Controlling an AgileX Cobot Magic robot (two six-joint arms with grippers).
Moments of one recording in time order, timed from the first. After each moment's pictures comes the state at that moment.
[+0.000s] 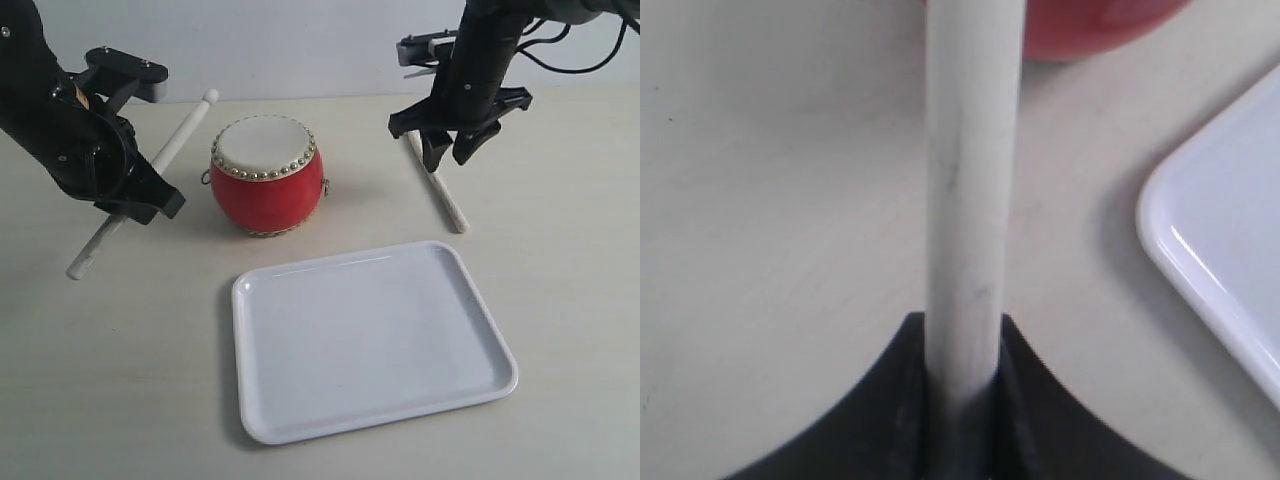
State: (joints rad) left arm -0.41 1.71 -1.15 -0.04 0.75 0.20; right arm 0.27 2.32 -1.94 0.03 1.15 -0.04
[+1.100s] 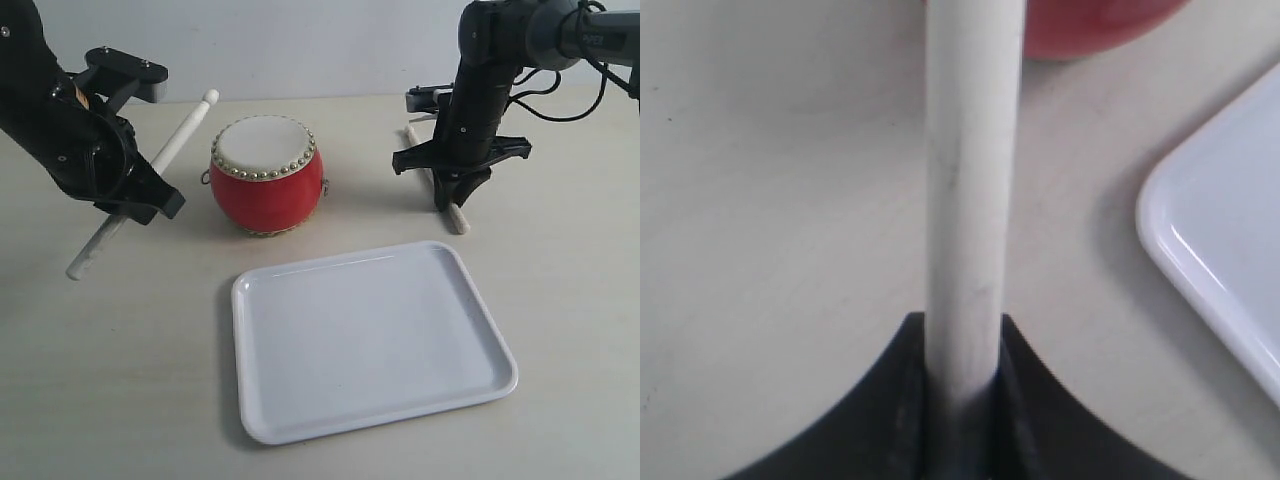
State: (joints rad) left arm -0.41 1.71 -1.15 -0.04 0.76 0.21; right arm 0.25 2.43 -1.95 0.04 1.17 0.05
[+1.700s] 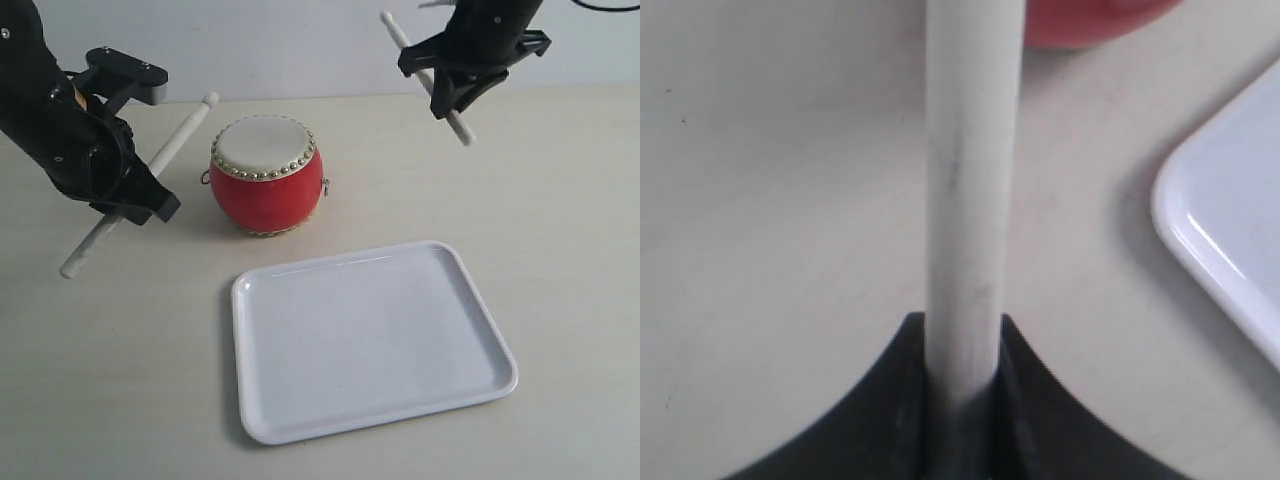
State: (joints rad) left arm -0.41 1.71 -1.15 -0.01 0.76 0.22; right arm 0.25 2.13 -1.94 0.17 1.22 -0.20
